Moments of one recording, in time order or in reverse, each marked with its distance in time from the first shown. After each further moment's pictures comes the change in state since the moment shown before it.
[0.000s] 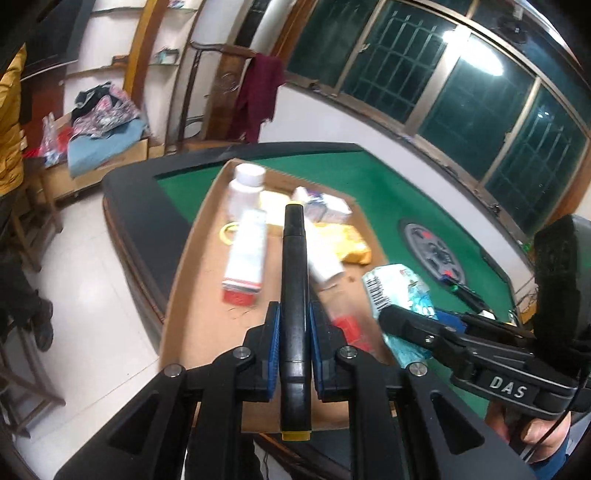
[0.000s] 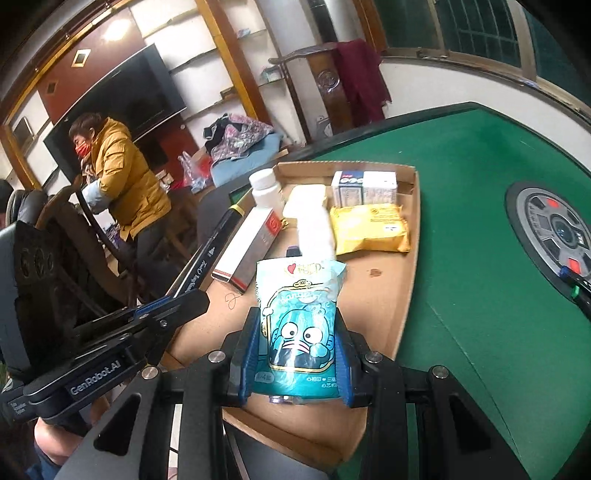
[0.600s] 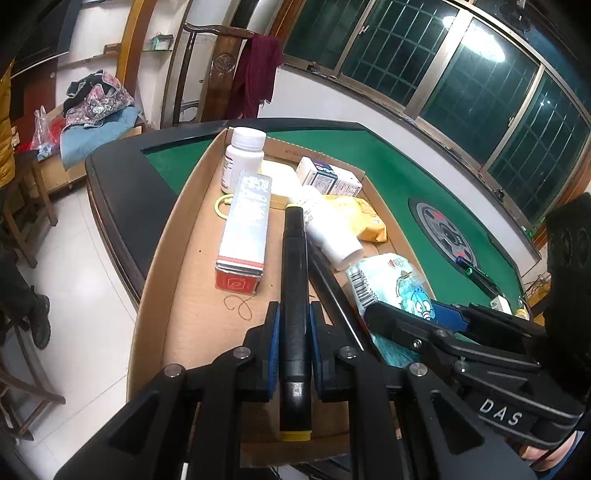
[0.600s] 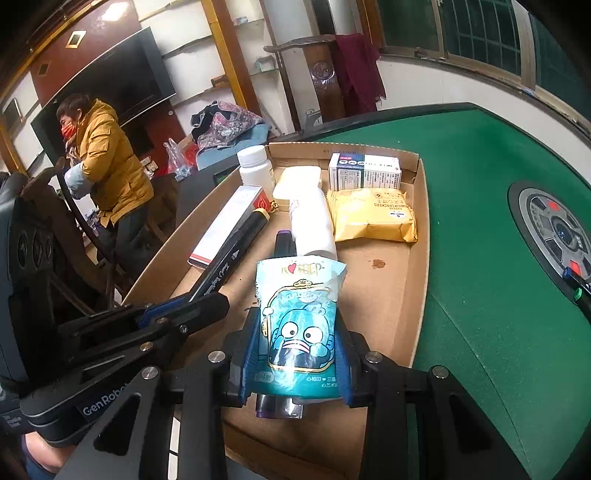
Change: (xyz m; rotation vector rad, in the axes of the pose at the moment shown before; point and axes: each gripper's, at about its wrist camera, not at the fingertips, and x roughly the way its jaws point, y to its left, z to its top) left arm 0.034 0.006 -0.010 0.030 0.058 -0.006; right arm 0.026 0.002 -0.009 -0.038 0.022 -0.082
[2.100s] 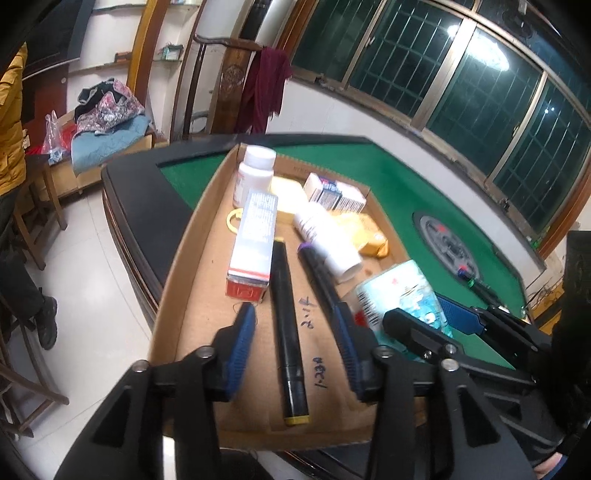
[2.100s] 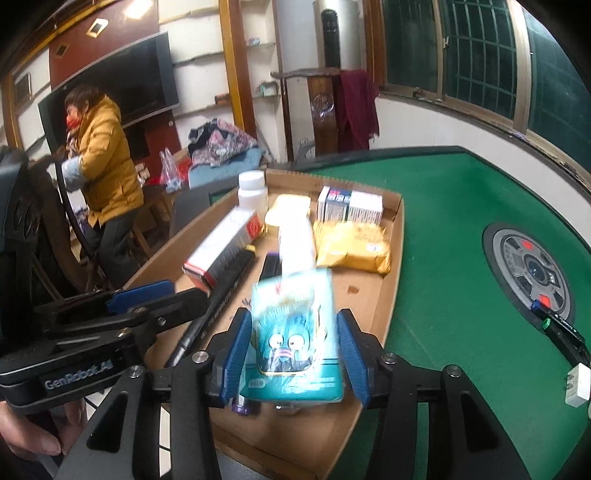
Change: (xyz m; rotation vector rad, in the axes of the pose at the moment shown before) left arm -0.022 0.000 0.003 -0.016 -0.061 0.030; right arm -0.029 0.012 -0.006 -0.084 -0.137 -0.095
